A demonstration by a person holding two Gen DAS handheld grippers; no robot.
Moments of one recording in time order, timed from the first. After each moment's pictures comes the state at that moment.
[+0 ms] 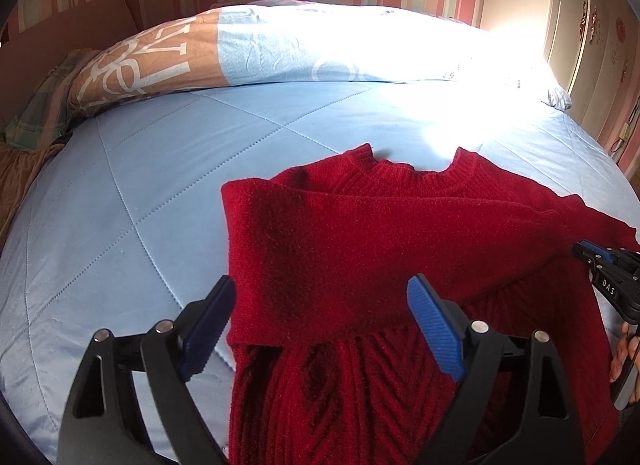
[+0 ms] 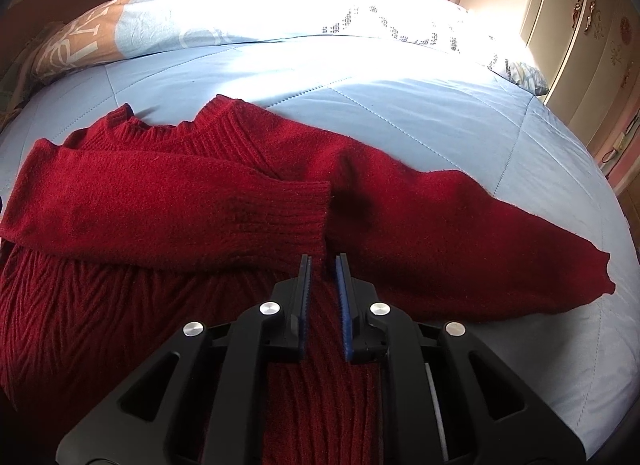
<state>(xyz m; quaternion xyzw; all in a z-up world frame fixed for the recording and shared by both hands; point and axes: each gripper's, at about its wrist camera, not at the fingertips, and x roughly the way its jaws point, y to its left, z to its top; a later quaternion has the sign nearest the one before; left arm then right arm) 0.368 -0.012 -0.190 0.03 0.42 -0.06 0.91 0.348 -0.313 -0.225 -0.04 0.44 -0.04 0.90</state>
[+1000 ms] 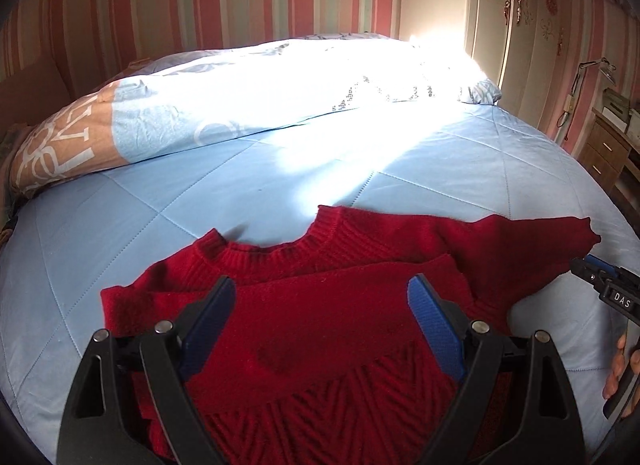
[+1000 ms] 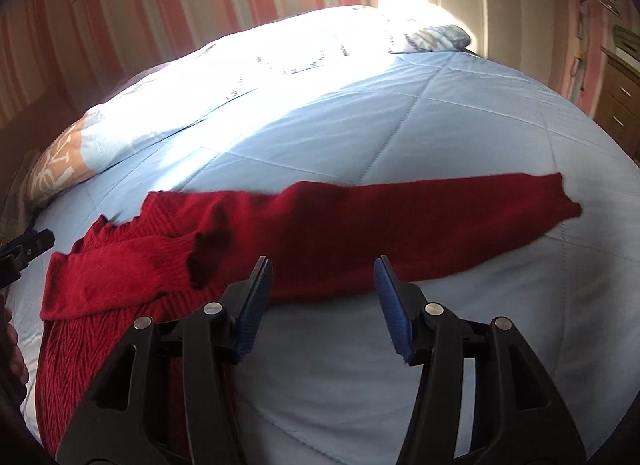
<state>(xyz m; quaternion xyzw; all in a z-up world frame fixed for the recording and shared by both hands) 0.393 -0.164 -0.152 0.07 0.37 -0.17 0.91 0.275 -0.483 -0.191 0.15 0.37 -0.11 0.91</state>
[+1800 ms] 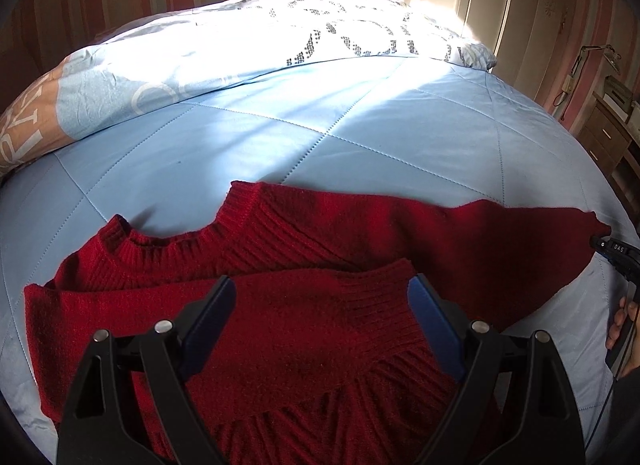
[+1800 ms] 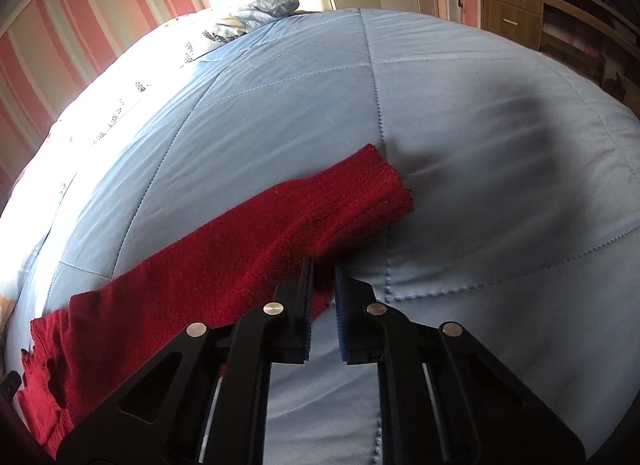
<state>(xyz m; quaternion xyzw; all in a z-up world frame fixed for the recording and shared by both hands) 0.431 -0.243 -0.203 0.07 0.44 -0.18 0.88 0.282 -0.658 -0.256 0.25 0.37 -0.28 0.85</state>
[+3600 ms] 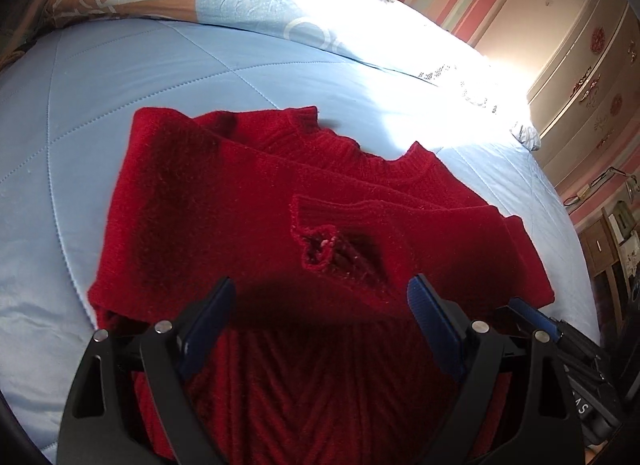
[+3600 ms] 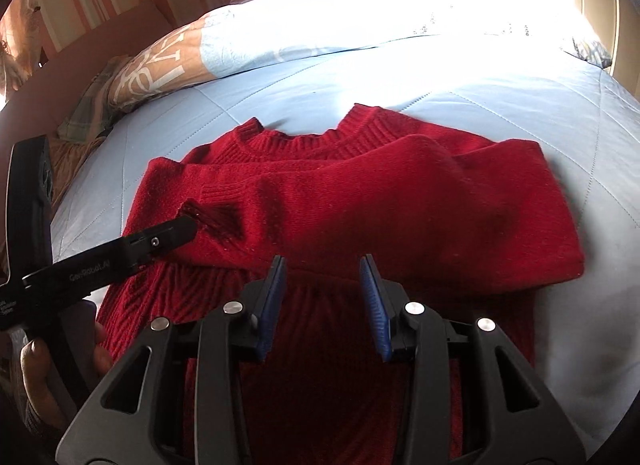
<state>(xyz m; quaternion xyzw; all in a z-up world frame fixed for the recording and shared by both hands) 0.389 -0.040 -0.227 -0.14 0.47 -0.13 0.86 0.329 -0.253 -0.206 0.08 0.44 0.10 0.89</state>
